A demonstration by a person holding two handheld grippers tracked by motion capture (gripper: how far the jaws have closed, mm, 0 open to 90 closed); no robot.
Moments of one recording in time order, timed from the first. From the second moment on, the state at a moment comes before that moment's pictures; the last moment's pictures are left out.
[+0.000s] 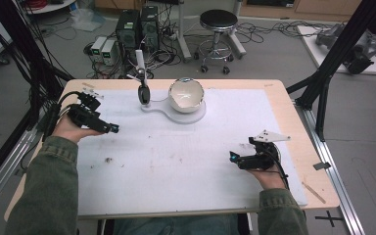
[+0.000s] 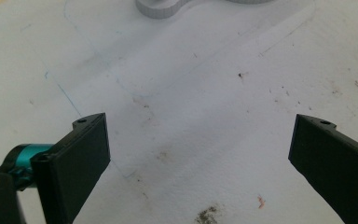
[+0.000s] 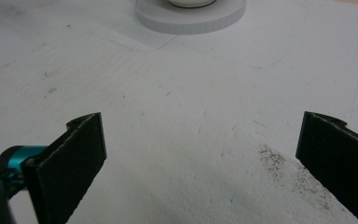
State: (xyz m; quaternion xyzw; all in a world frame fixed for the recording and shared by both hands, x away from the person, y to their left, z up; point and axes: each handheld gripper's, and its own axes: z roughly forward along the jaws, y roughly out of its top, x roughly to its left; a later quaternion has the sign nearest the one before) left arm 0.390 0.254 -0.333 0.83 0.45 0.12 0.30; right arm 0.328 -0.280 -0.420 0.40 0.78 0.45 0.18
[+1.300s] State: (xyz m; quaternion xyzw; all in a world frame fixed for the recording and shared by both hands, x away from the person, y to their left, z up) left arm 0.285 0.305 -0.411 0.78 0.44 0.17 0.40; right arm 0.329 -0.279 -0.423 0.40 0.78 0.44 0.18
